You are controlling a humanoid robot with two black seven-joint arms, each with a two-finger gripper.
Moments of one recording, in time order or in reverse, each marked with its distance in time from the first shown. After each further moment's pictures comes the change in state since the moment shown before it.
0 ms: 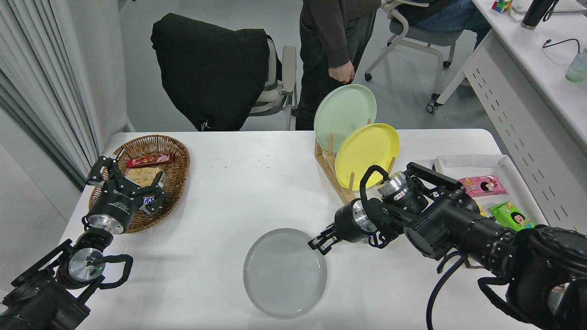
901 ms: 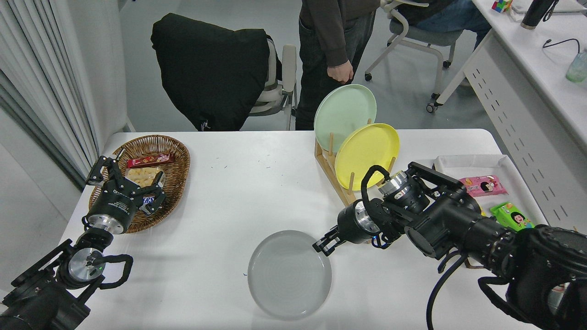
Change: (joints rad) left arm 0.000 0.000 0.000 -0.001 0.000 0.000 0.000; right arm 0.001 0.000 0.002 -0.014 -0.008 -0.032 0.001
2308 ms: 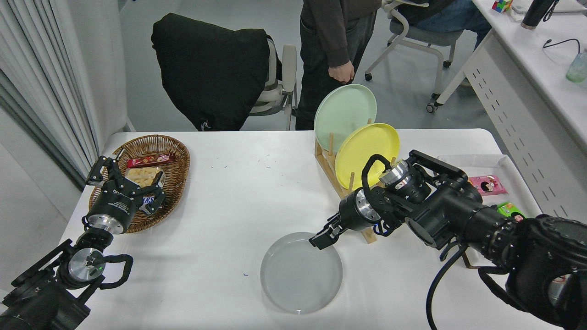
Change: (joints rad) left arm 0.000 0.000 0.000 0.000 0.000 0.000 0.000; right arm 0.079 0.000 -0.053 -0.003 -0.031 0.074 0.000
